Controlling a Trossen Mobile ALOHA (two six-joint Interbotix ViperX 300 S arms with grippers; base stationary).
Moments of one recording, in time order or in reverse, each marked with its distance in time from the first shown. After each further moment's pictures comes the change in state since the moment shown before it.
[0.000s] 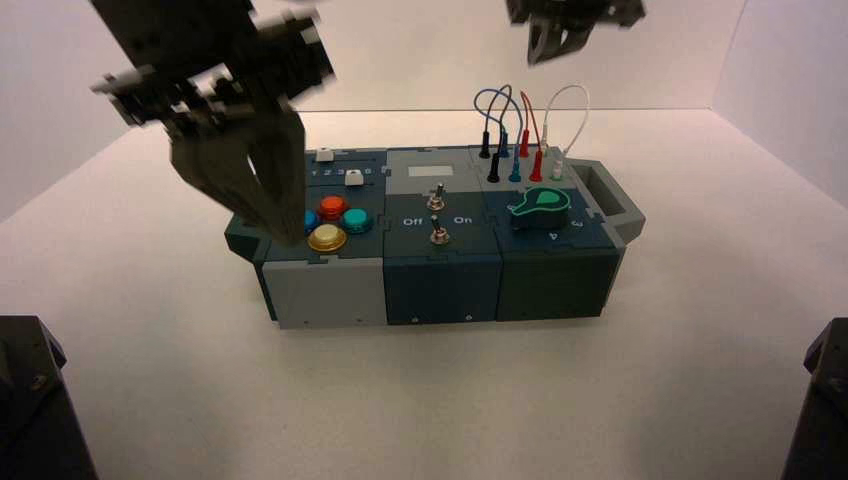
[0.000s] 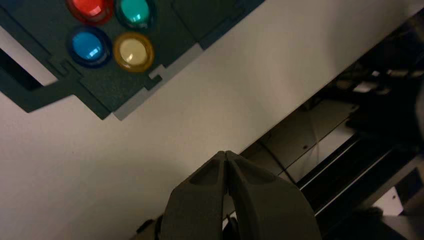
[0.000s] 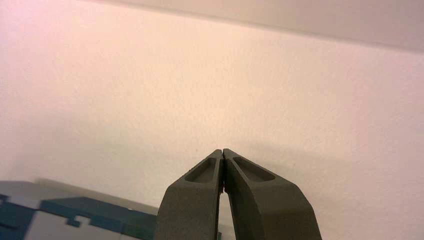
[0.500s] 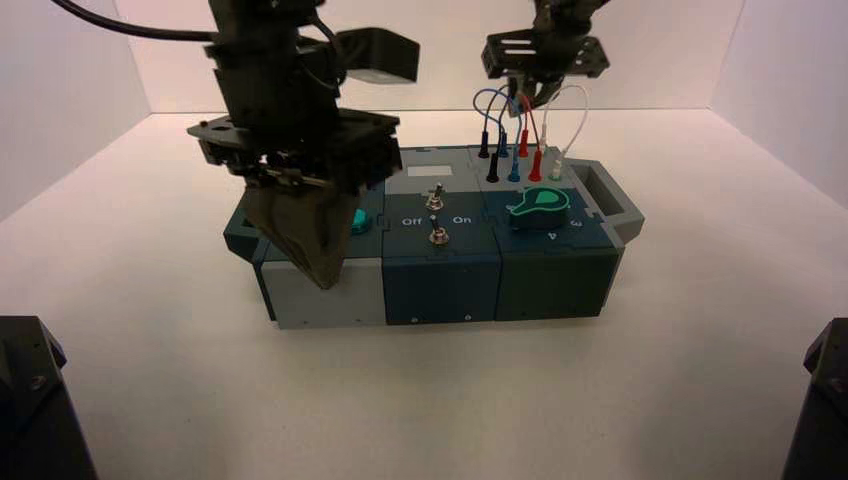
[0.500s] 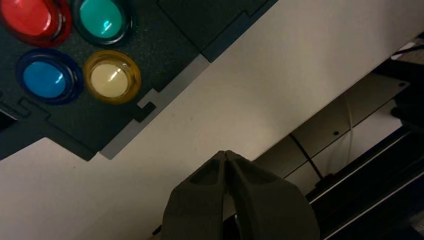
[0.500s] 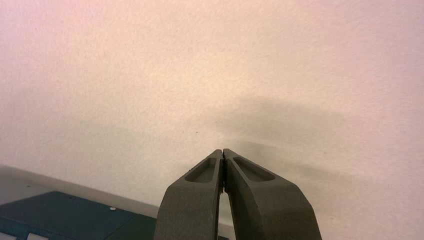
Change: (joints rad) left arm -0.003 0.279 -0.095 0.000 -0.026 0.083; right arm 0.017 0.184 -0.109 0.006 0.077 -0.002
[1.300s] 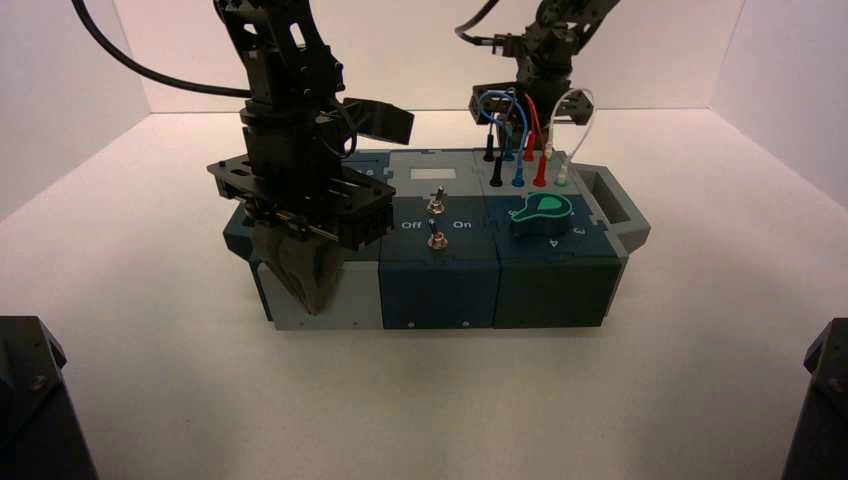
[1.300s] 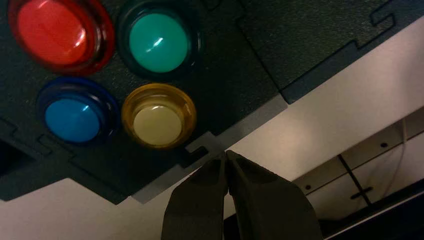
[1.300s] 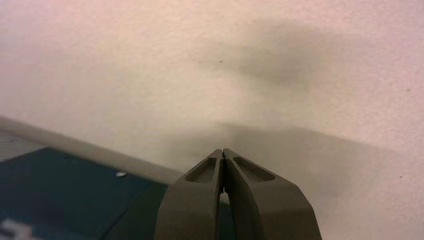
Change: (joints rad) left arm 0.089 0.213 -0.023 0.092 -0.075 0.015; right arm 0.055 0.114 -0.041 0.071 0.213 -0.008
